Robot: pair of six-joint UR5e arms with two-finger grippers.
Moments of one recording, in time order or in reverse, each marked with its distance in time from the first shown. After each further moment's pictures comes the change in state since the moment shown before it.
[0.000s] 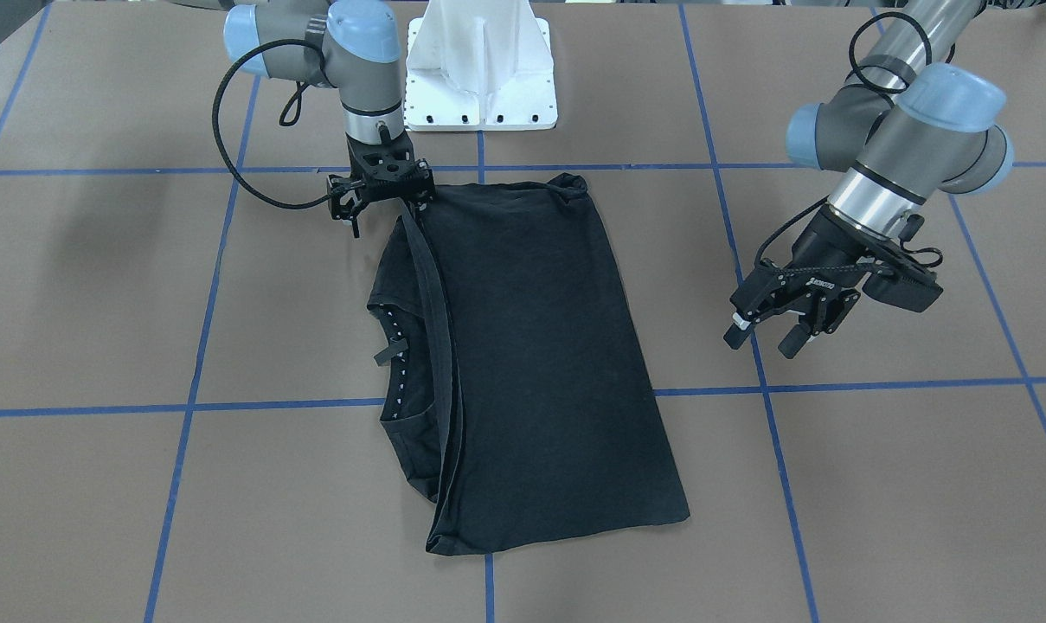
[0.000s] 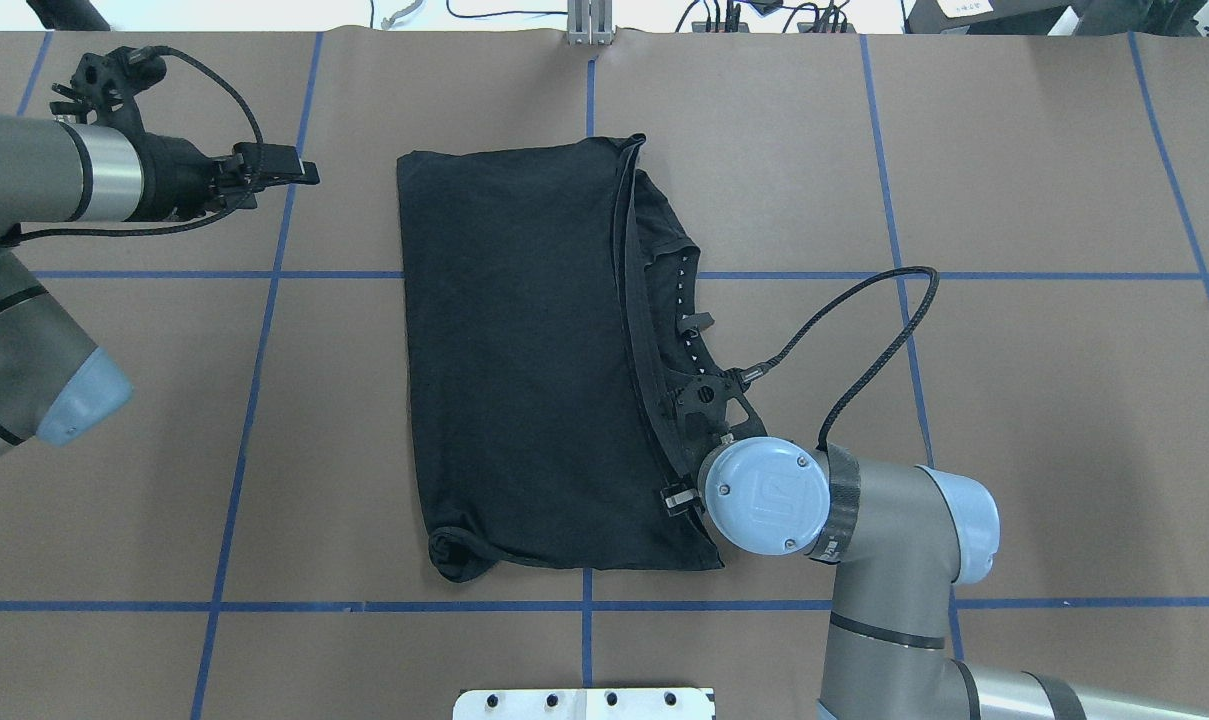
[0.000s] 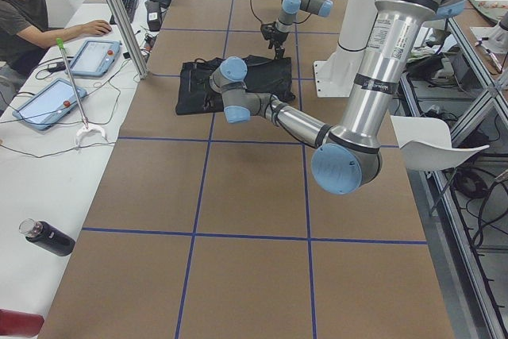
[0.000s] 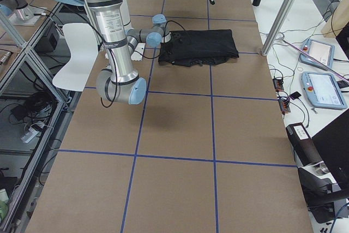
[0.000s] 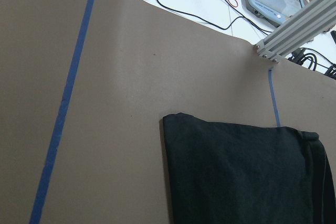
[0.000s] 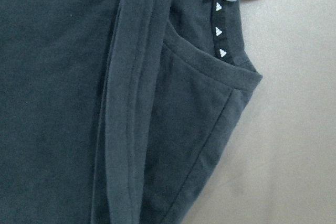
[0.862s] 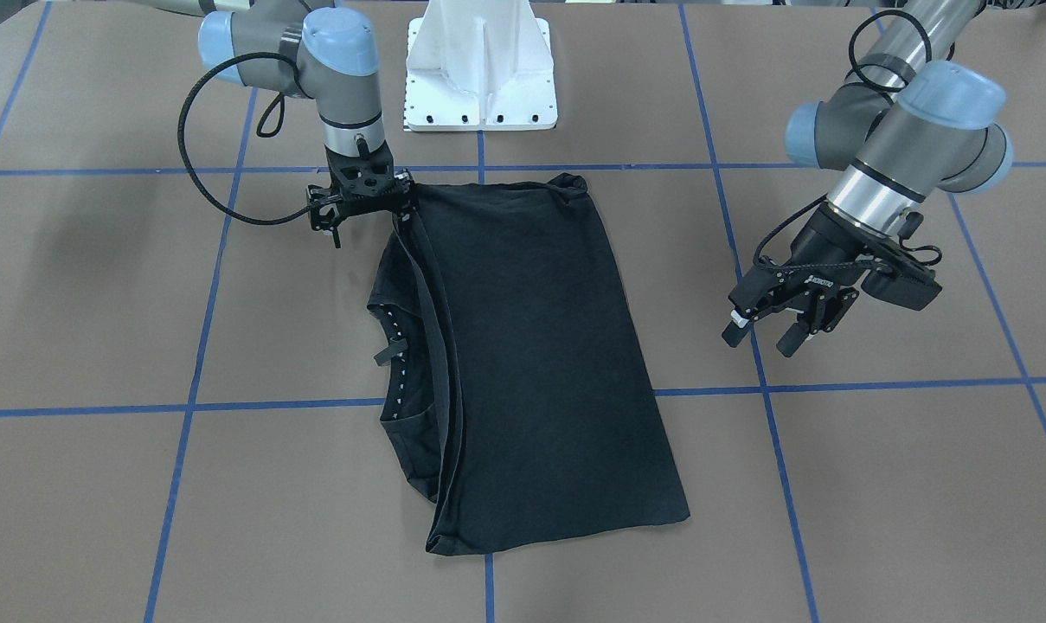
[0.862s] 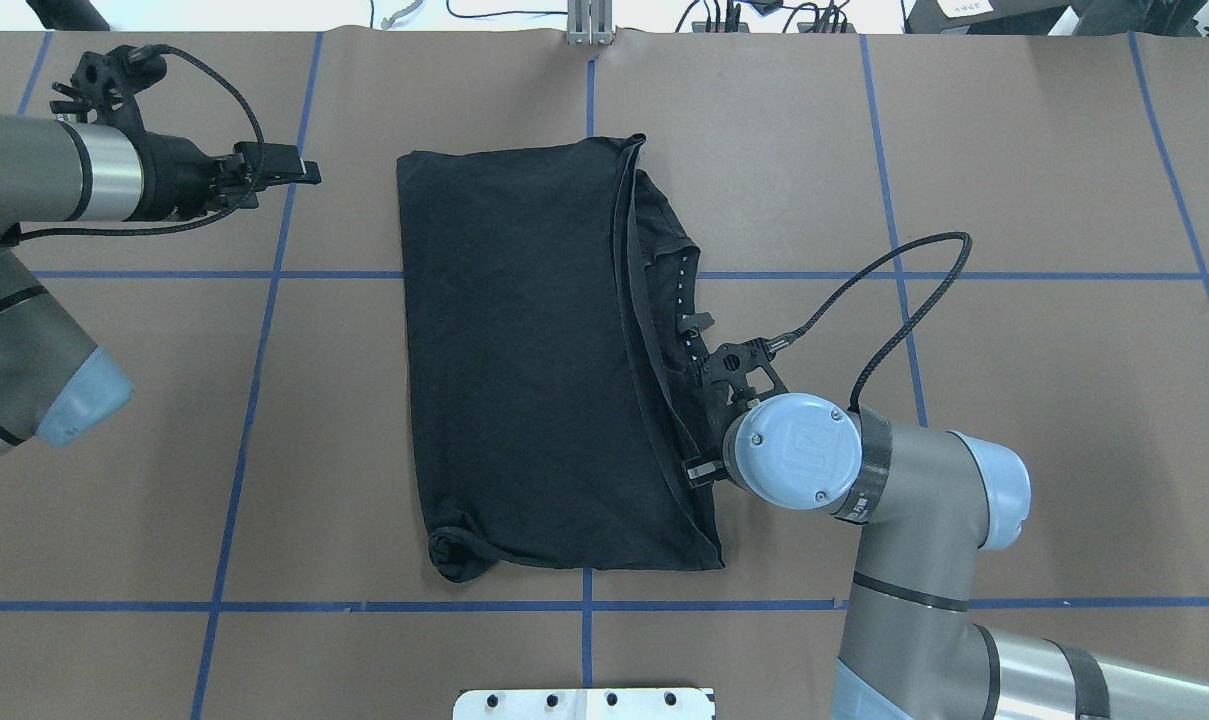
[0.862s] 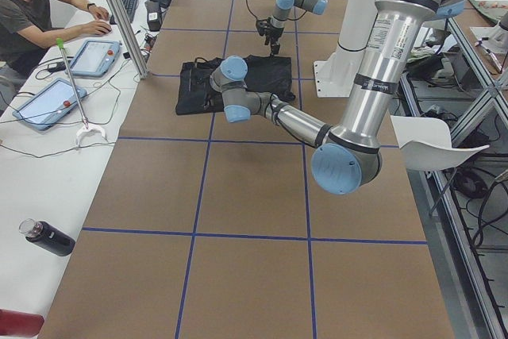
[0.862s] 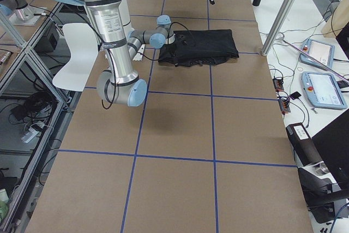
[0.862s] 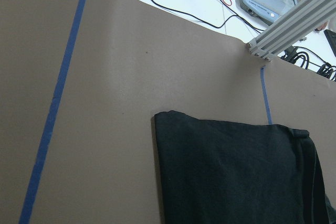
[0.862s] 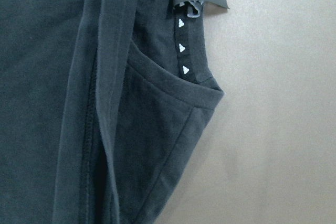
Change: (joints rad) left arm 0.000 0.000 -0.007 0.000 -0.006 0.001; right arm 0.062 -0.018 0.018 0.007 0.066 -0.022
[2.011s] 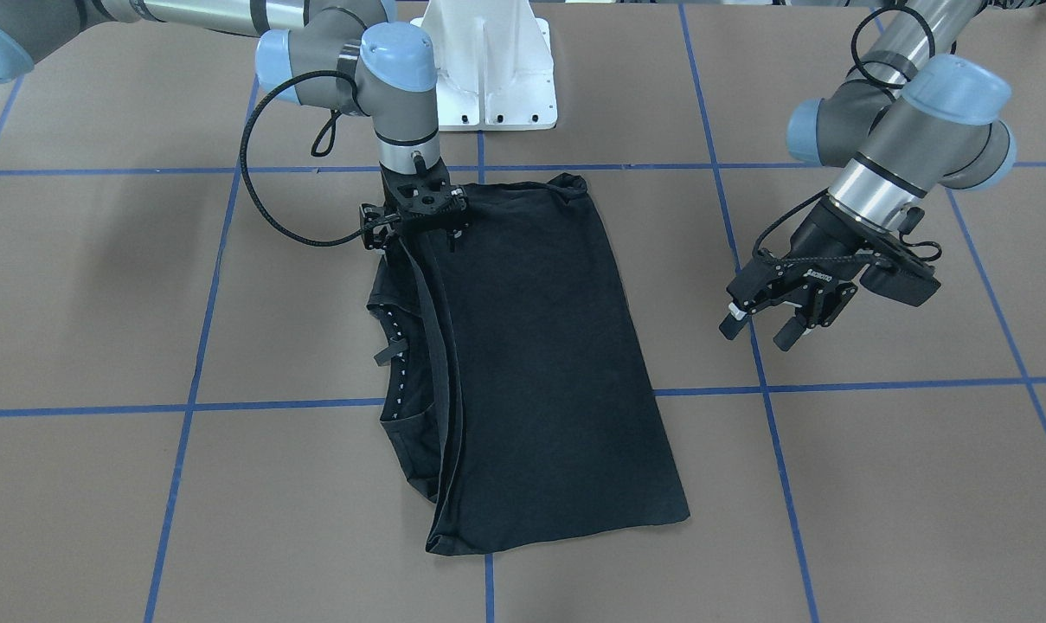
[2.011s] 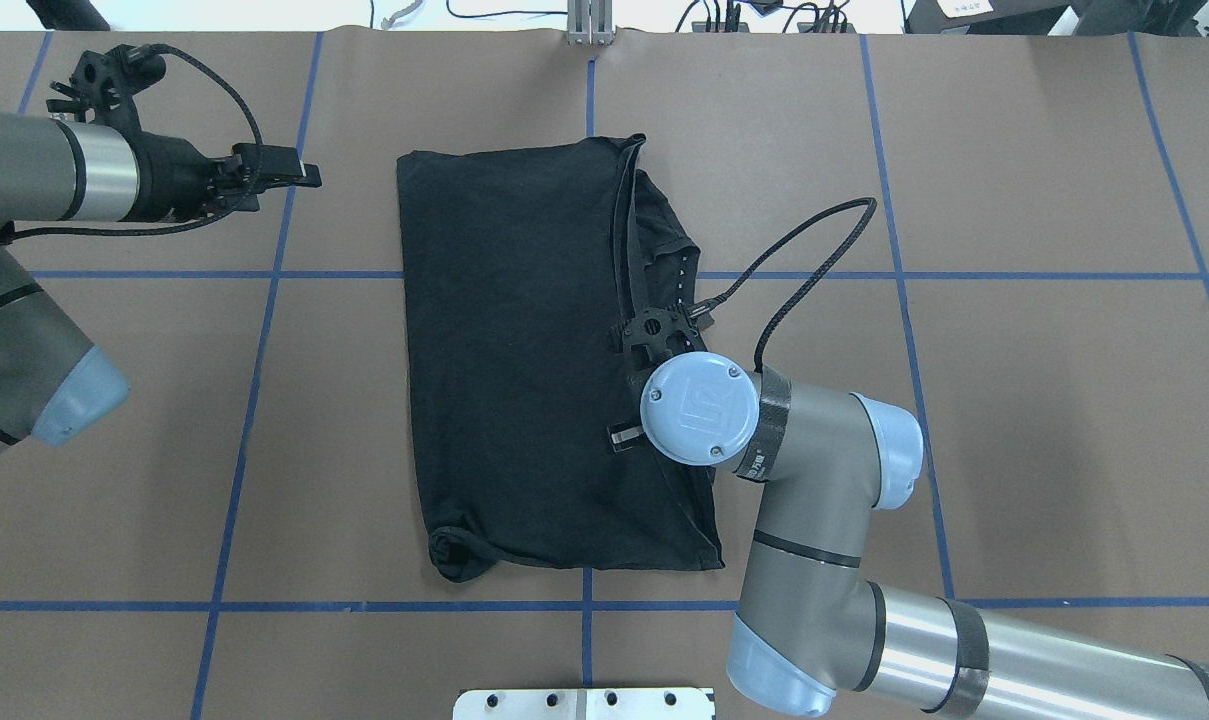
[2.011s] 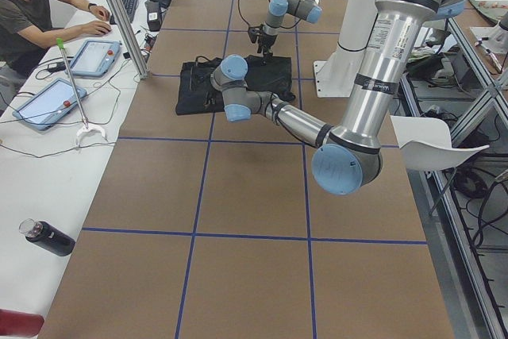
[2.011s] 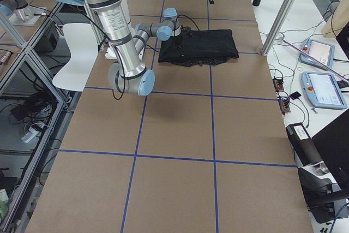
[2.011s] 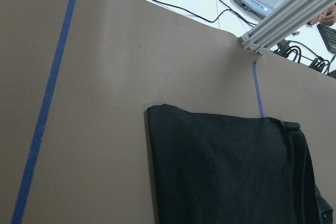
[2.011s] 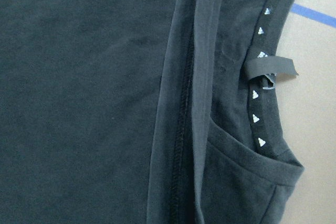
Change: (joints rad) left arm -0.004 0.003 -0.010 0.001 -0.025 0.002; right arm 0.016 0.174 -0.161 0.003 -0.002 -0.002
